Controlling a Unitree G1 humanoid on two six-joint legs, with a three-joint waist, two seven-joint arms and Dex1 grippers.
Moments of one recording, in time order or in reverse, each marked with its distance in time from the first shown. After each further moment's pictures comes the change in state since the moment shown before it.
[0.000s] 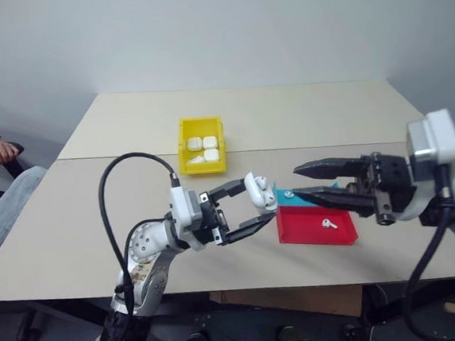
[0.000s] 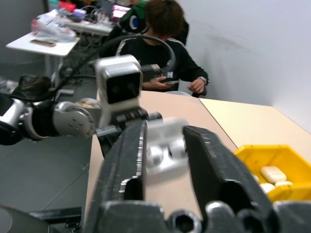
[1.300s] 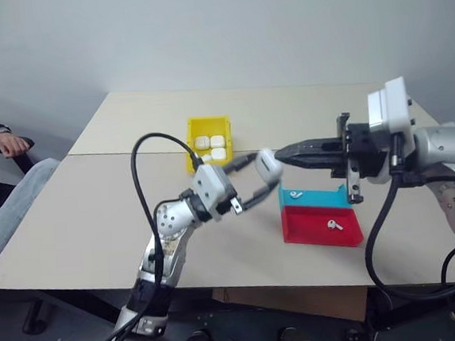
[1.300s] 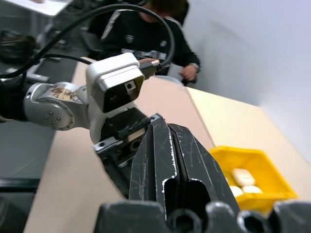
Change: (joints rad) left arm -0.228 -0.130 0.030 0.303 0.315 -0.129 0.311; right arm -0.160 0.062 0.119 0.131 -0.277 -0.039 0.014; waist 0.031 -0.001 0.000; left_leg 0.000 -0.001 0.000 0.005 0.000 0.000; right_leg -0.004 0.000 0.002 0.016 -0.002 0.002
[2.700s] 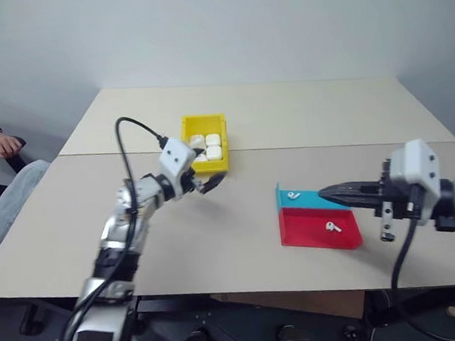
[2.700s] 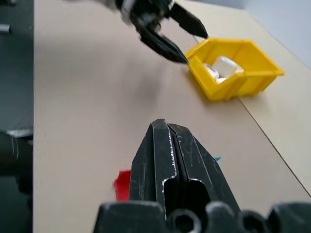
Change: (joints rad) left arm -0.056 0.360 0.113 -0.021 -0.212 0.479 -0.242; right arm 0.468 -0.203 -0.228 -0.038 -0.089 -0.103 0.116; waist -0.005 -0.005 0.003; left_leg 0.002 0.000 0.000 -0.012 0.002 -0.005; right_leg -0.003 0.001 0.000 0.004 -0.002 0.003
